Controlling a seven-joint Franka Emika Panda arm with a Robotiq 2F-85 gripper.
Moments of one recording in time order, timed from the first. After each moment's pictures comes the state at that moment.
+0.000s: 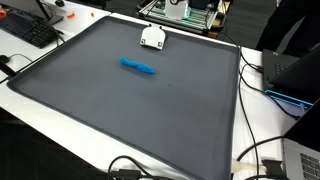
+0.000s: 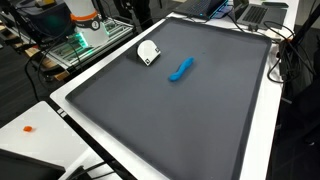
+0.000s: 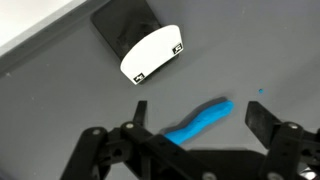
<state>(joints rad) -0.02 -0.33 -0.04 -2.52 0.24 2.17 0.32</state>
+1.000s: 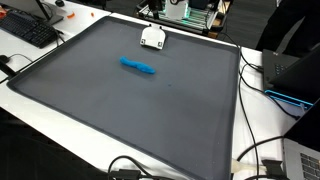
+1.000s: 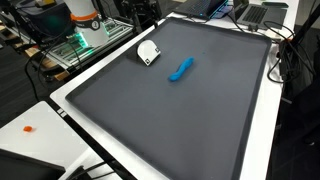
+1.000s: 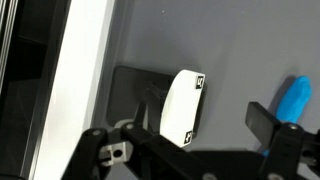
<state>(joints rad) -0.05 -0.34 0.08 -2.75 0.37 2.39 1.03</state>
